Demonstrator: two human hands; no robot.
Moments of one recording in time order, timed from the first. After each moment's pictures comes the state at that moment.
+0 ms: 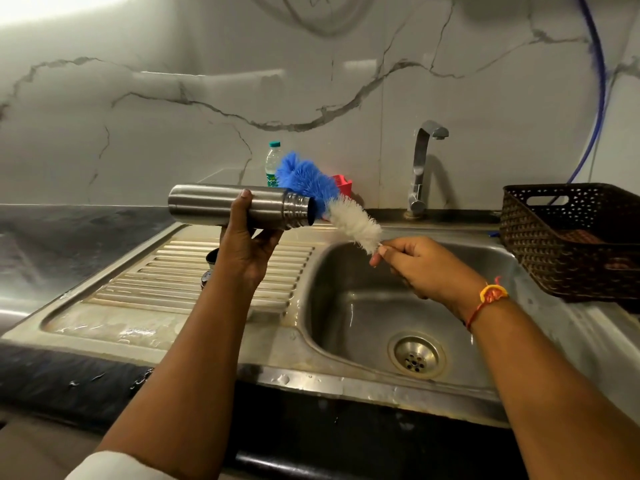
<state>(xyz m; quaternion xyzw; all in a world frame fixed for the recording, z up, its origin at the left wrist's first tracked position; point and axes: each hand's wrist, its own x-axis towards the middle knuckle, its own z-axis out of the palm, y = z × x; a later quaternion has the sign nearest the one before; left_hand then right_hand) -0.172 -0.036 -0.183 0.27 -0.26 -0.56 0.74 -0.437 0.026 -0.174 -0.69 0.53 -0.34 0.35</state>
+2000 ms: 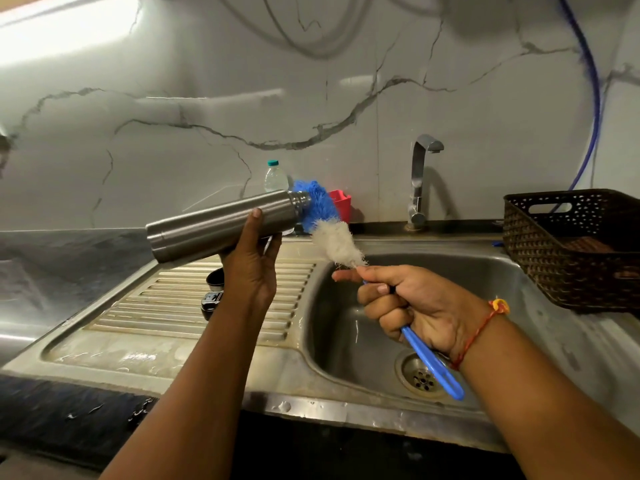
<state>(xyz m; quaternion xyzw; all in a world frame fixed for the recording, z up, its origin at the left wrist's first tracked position) -0.192 -0.040 -0.181 0.18 -0.25 -0.50 0.81 -0.417 0.032 -0.172 -0.32 0.27 -0.33 0.85</state>
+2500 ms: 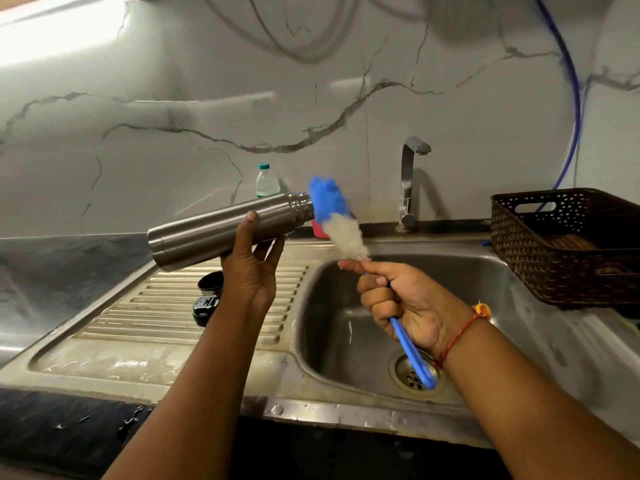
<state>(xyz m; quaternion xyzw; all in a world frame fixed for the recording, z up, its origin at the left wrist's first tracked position) -0.202 -0.038 -0.178 0.22 -0.24 -0.52 0.79 -0.419 0.021 -0.181 -0.25 0.25 -0.41 0.84</state>
